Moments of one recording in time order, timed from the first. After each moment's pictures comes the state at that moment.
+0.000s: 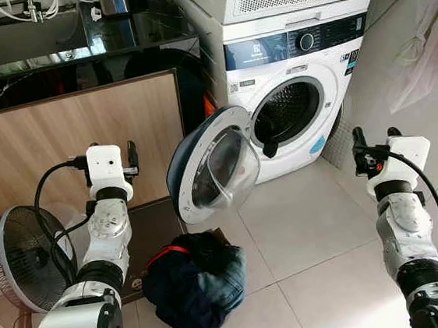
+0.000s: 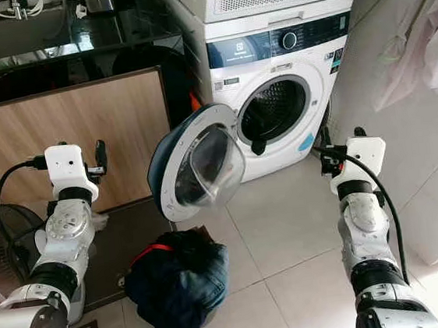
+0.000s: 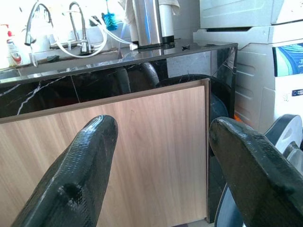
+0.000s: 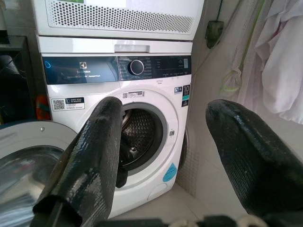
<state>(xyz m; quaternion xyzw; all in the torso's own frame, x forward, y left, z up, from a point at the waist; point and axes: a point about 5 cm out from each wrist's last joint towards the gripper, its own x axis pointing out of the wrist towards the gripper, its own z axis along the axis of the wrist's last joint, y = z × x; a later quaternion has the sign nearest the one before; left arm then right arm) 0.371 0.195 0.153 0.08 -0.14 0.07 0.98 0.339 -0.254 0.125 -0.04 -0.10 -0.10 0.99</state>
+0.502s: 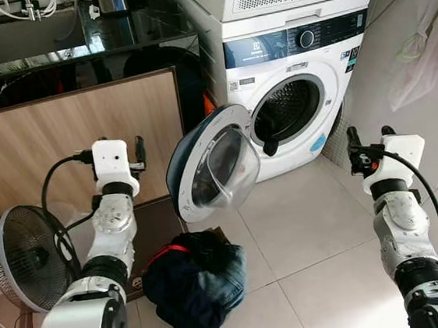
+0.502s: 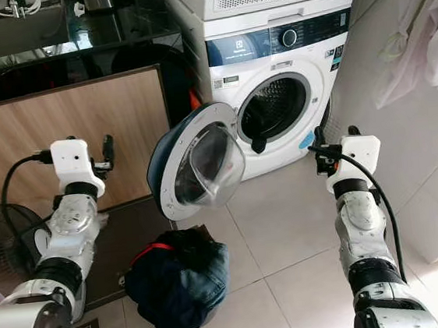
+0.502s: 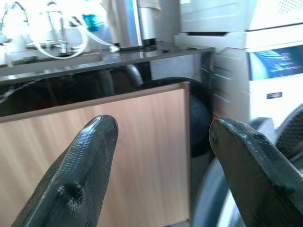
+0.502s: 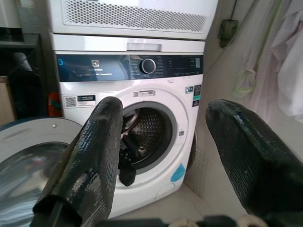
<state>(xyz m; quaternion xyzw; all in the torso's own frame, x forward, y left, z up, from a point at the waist) 0.375 0.173 0.155 0.07 -0.14 0.03 0.99 0.343 -0.245 0.128 -0.04 -0.10 -0.07 0.99</state>
